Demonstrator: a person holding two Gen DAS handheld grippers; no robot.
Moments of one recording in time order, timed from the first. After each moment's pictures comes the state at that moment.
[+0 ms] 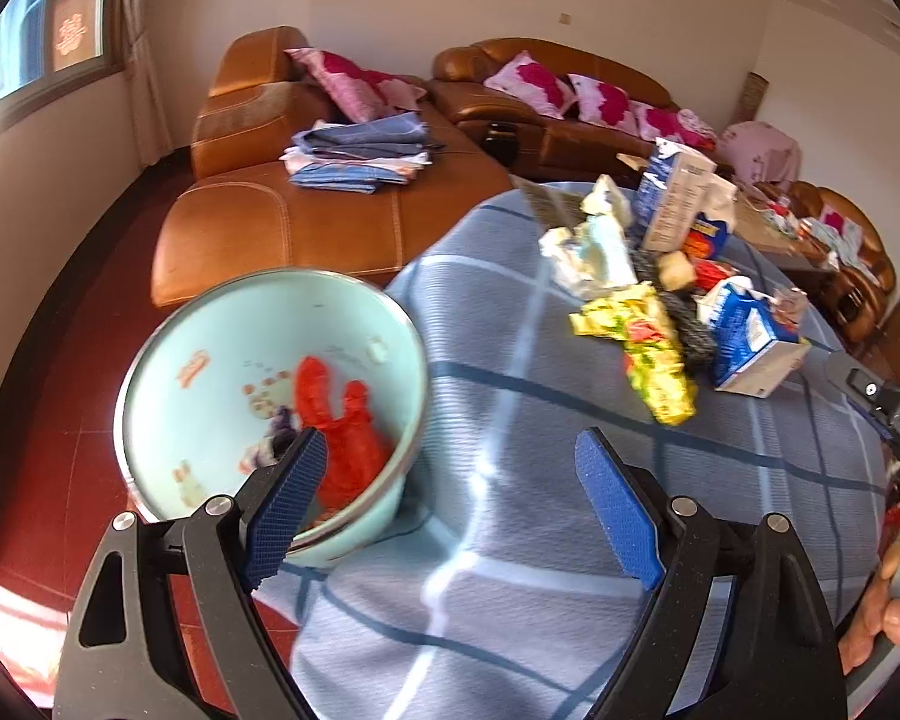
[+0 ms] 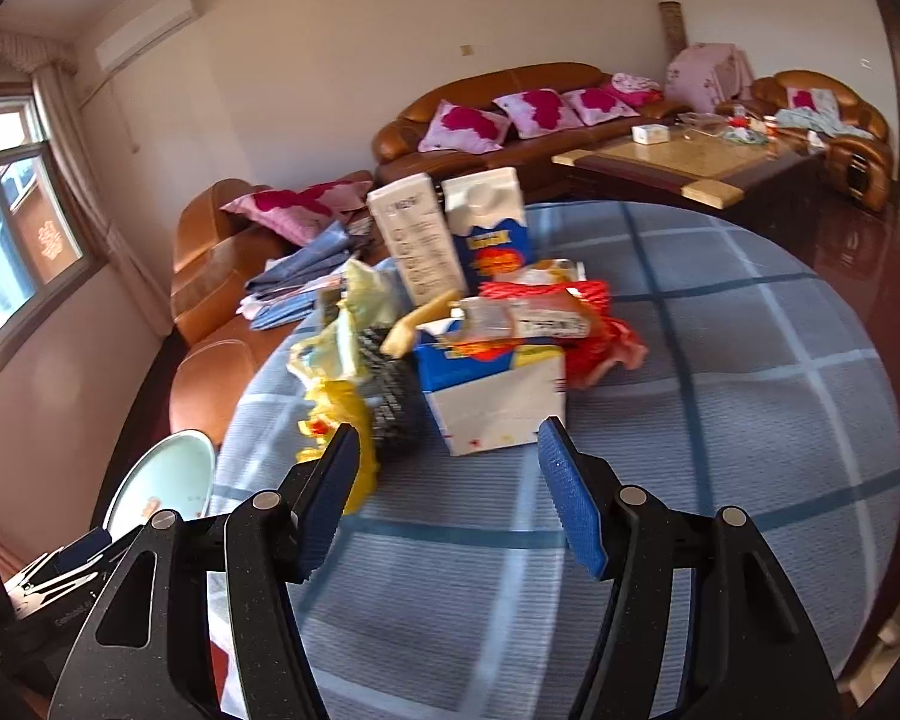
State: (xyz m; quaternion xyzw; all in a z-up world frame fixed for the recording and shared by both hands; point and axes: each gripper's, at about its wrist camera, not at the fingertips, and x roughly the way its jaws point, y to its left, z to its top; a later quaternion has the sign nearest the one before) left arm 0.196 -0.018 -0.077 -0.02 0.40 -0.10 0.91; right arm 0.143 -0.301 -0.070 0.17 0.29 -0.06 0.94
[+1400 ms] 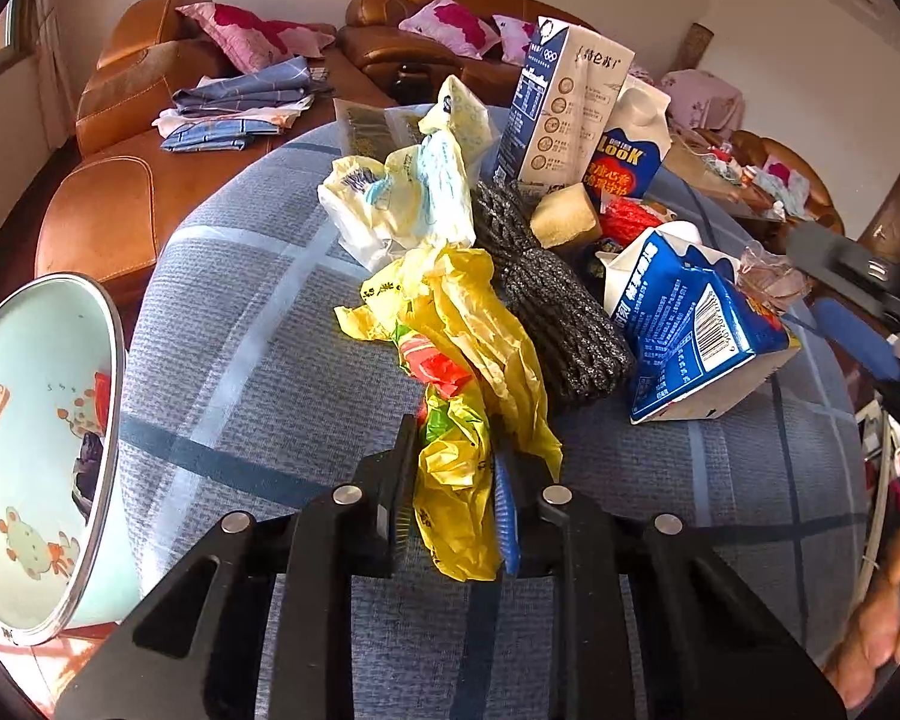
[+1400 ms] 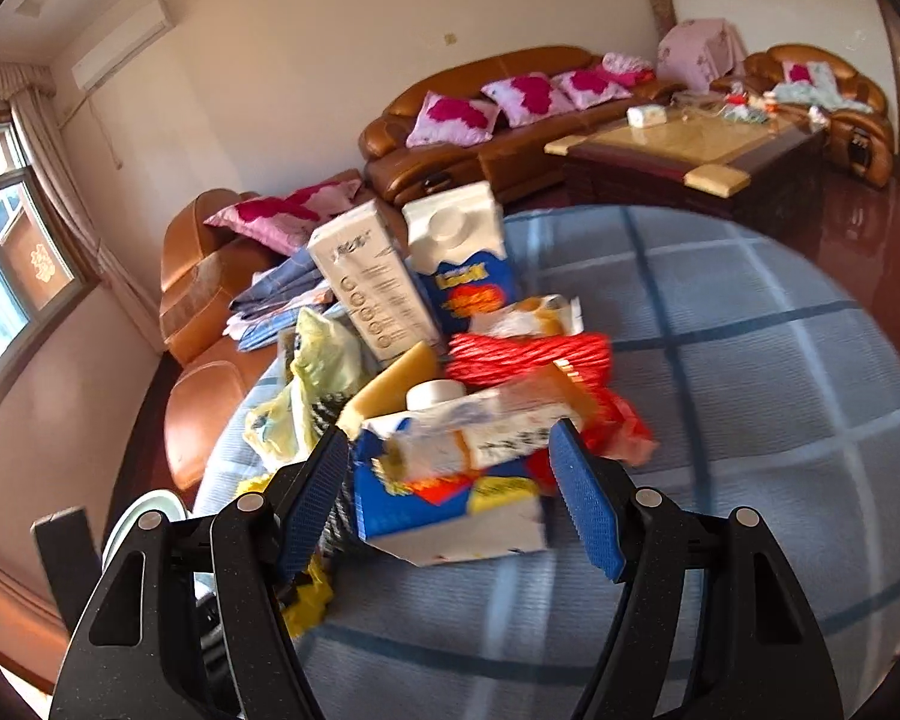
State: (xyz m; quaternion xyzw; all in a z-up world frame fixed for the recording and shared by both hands) left arm 0.269 -0.135 -0.129 -0.02 0.45 -0.19 0.87; right arm 0.219 -0.342 -0.071 0.21 0.31 -0.05 0.93
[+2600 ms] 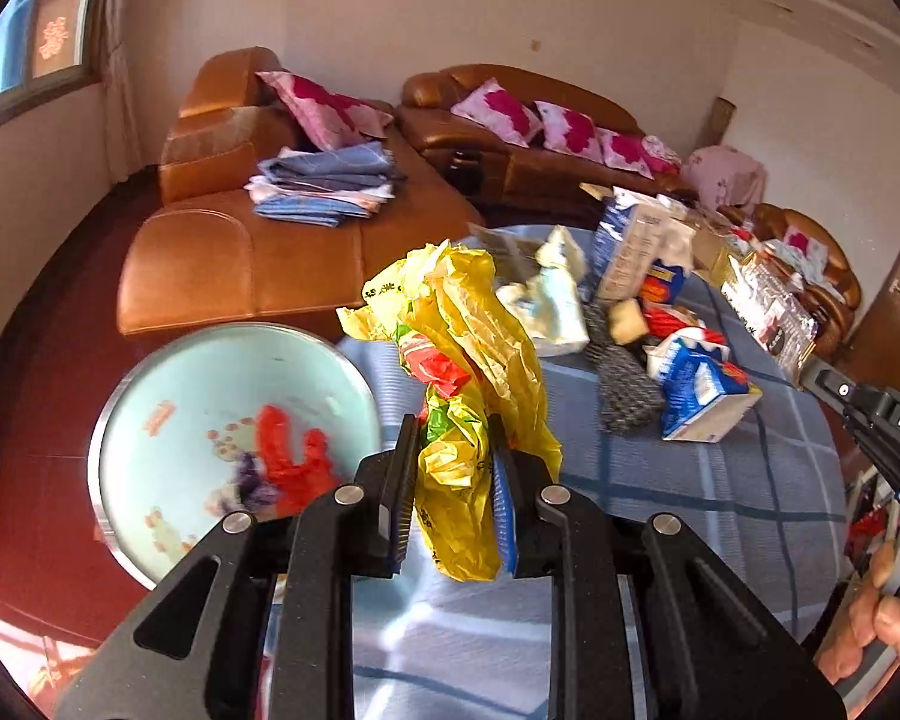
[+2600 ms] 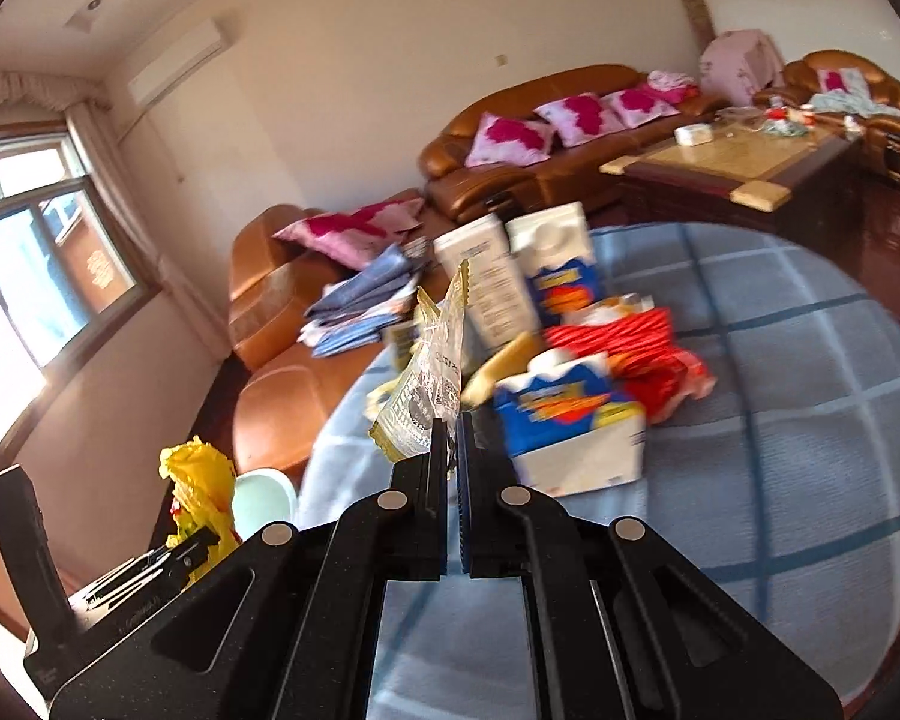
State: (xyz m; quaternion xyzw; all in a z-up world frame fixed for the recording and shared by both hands) left arm 0.206 -0.014 -0.053 -0.04 0.37 -0.13 0.92; right arm 0.160 -0.288 -0.038 0.22 0.27 0.02 0.94
